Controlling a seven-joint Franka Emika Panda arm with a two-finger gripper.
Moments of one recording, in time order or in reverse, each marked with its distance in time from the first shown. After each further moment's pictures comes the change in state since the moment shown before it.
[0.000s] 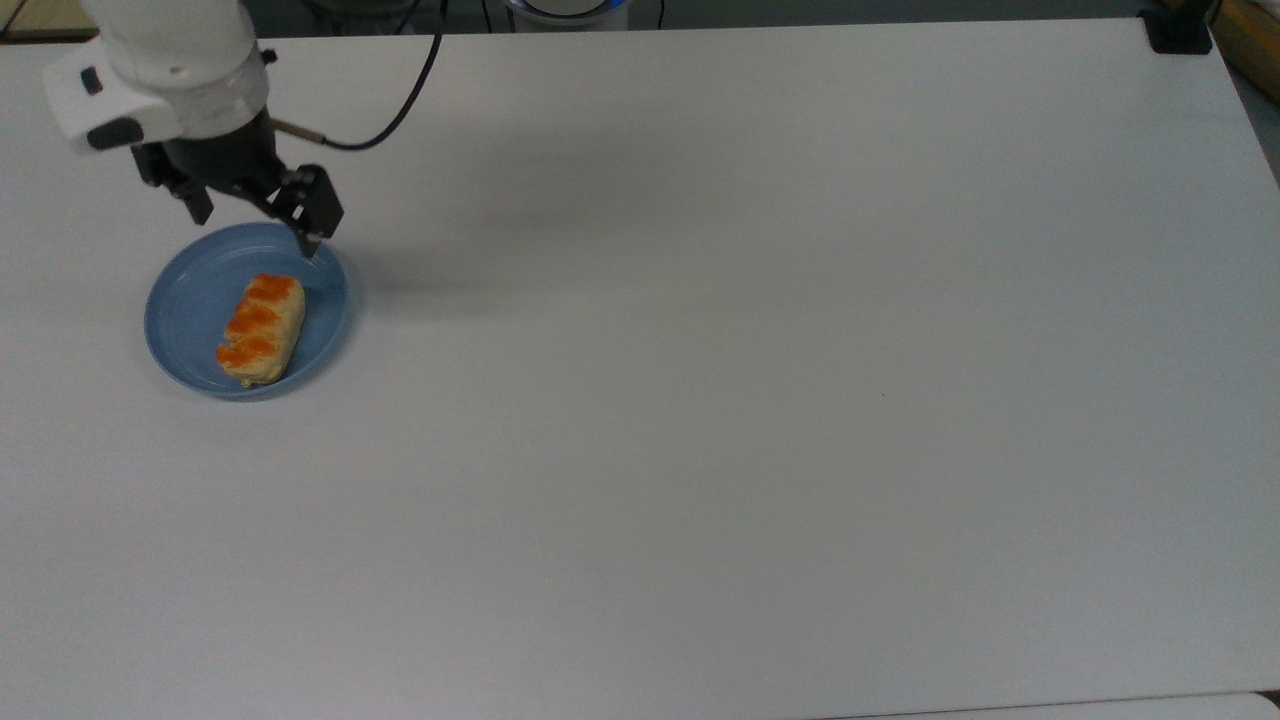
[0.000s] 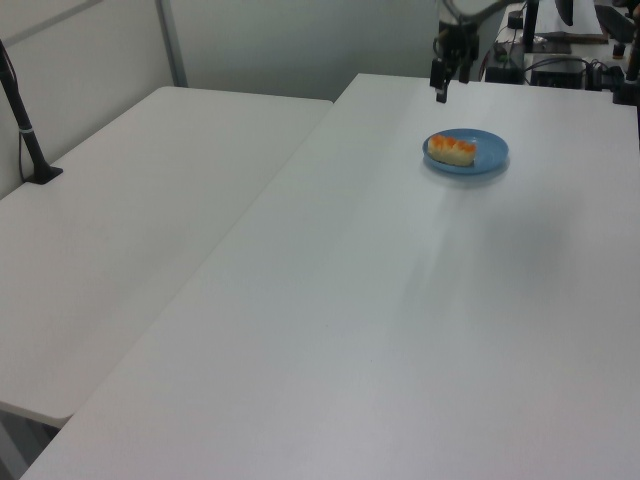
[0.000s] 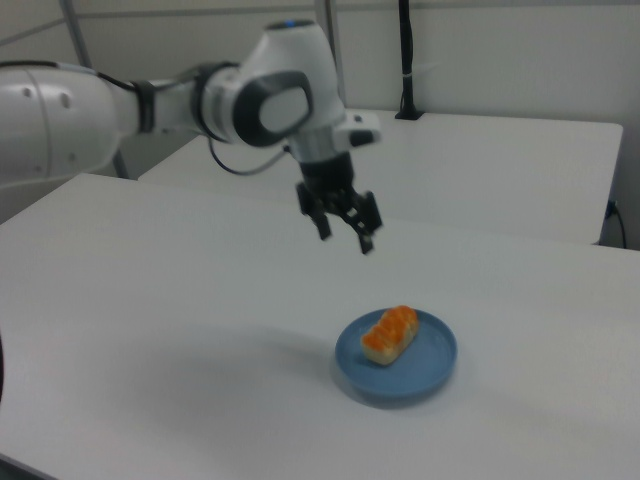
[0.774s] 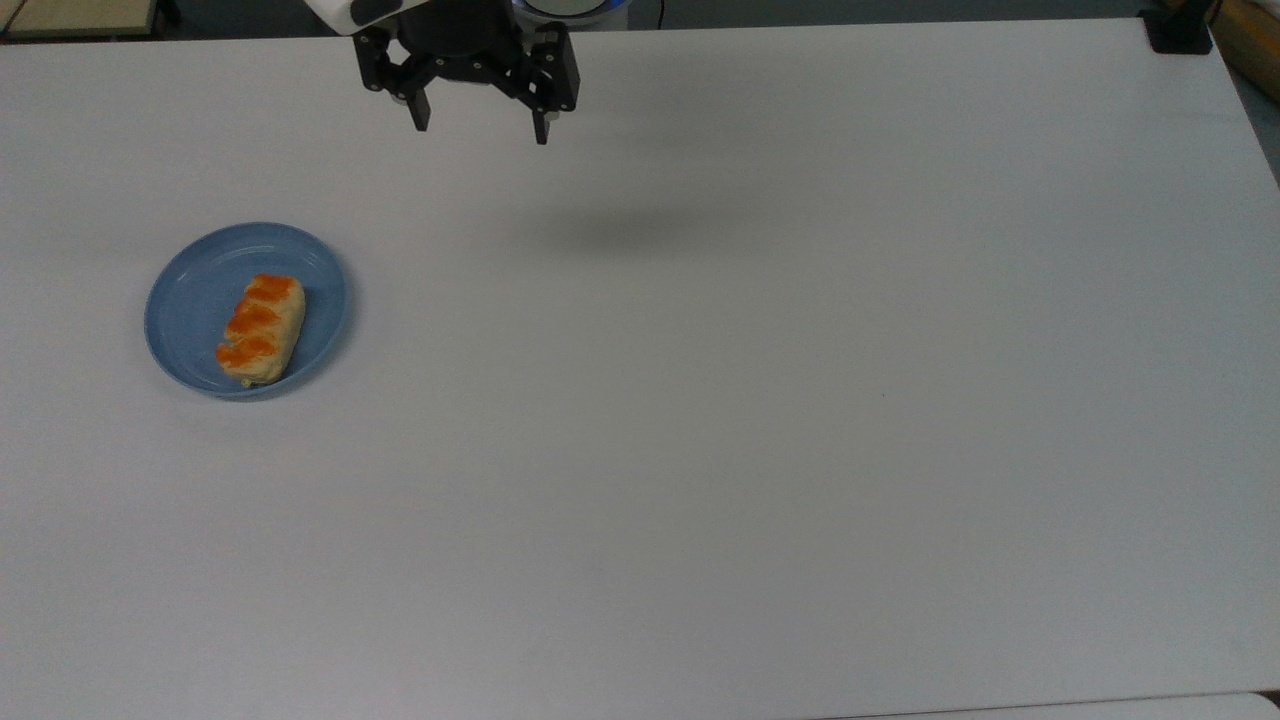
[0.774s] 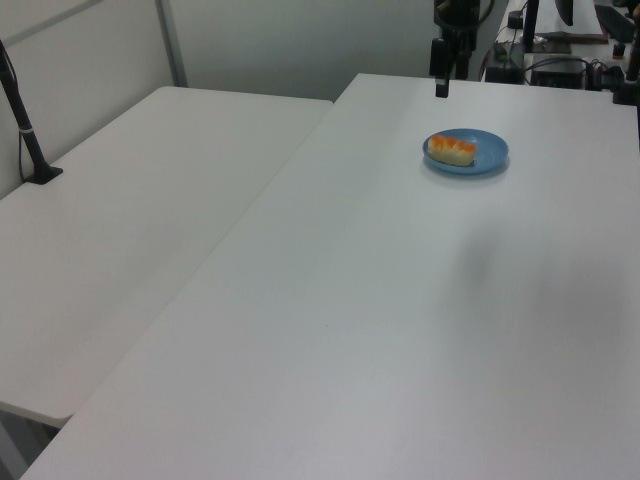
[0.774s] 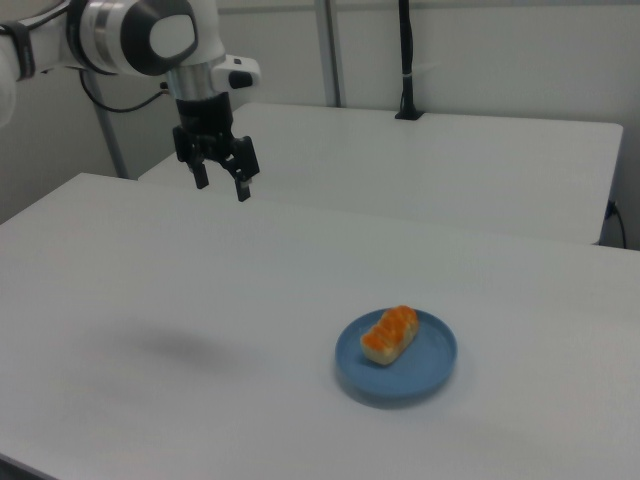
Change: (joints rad) arm 0.014 -0.183 0.284 -0.004 -0.003 -0.243 0.130
